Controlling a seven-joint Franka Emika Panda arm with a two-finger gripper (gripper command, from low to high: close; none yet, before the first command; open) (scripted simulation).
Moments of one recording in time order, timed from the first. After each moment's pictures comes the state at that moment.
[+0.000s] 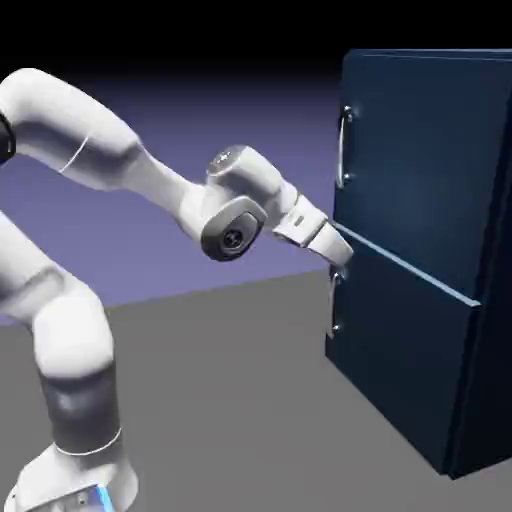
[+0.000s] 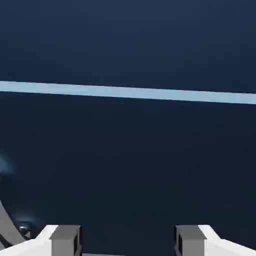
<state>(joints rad) -0.03 -0.59 0.05 -2.78 0.12 3.04 0.67</state>
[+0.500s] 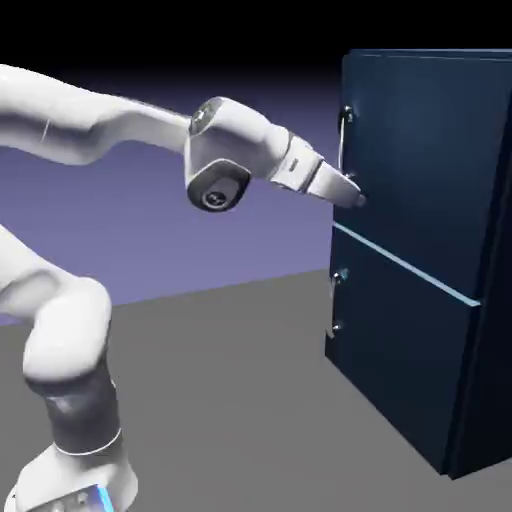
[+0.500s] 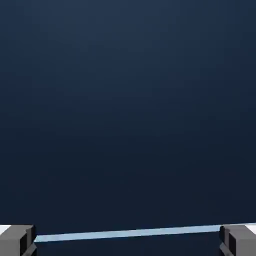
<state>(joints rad) -0.29 -0.72 0.34 -2.64 0.77 3.03 0.26</state>
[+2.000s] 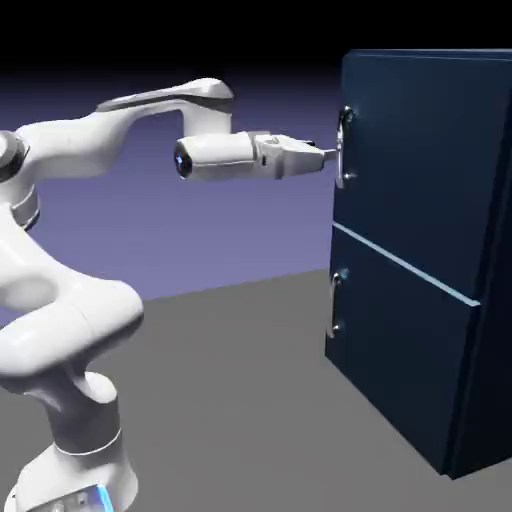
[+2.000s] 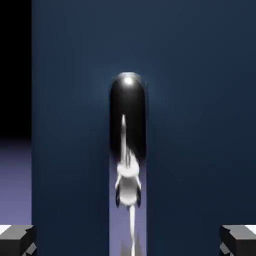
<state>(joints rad) -1.06 -1.06 1.19 -2.18 2.58 2.99 -0.86</state>
